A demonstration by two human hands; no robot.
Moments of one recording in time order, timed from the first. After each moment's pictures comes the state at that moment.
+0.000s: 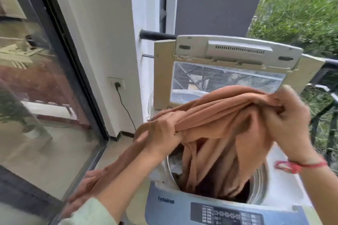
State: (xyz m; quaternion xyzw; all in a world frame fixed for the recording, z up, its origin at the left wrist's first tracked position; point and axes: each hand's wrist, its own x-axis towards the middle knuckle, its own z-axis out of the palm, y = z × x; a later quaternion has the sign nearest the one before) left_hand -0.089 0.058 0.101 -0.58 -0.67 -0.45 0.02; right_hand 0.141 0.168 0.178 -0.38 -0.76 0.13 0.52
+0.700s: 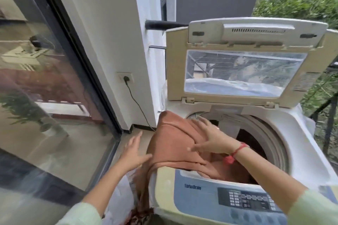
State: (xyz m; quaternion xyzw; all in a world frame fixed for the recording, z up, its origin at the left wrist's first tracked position) left_hand -0.234 -0.028 -0.039 -0.45 -0.83 -0.20 -0.28; right_hand 0.019 0.137 0.048 -0.35 -0.88 0.33 -0.03
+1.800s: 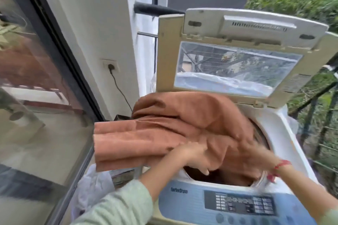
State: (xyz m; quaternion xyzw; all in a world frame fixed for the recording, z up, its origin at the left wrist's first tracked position) left_hand -0.057 0.087 0.026 -0.68 -0.65 0.03 -0.33; right_hand 0.165 0.195 0.024 -0.49 -0.86 0.15 0.05
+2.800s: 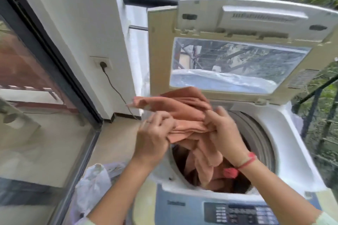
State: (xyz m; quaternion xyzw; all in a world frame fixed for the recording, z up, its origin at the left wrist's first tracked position) left_hand -0.138 0.064 0.035 -0.63 -0.67 -0.38 0.10; right_hand 0.043 0.165 0.058 -0.37 -0.85 0.21 0.30
